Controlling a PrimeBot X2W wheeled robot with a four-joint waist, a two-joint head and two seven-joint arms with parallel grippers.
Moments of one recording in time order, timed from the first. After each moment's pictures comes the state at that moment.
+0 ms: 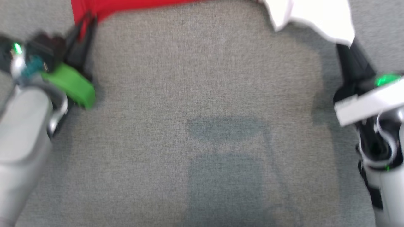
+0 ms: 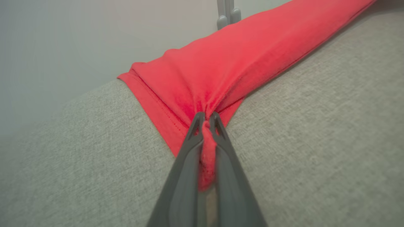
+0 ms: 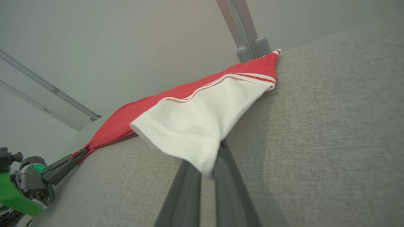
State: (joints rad) left arm -0.94 0.51 -0.70 0.55 -0.49 -0.13 -0.26; right arm -0.46 -0.22 0.04 -0.15 0.70 0.13 0.14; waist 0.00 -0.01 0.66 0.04
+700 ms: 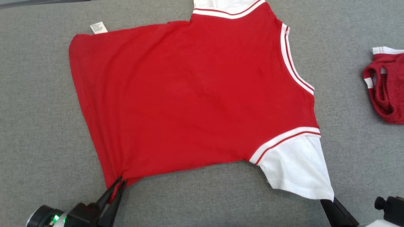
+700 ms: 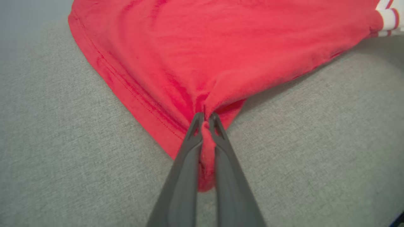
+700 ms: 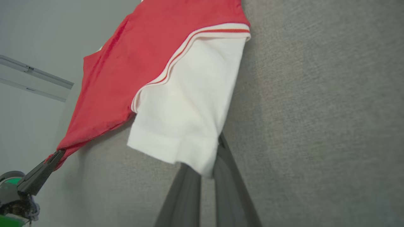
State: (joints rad) left arm -0.07 0.75 -0.76 -0.15 -0.57 0.28 -0.18; right arm 0.36 -0.17 0.06 -0.32 0.73 0.13 0.13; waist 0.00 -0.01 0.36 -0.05
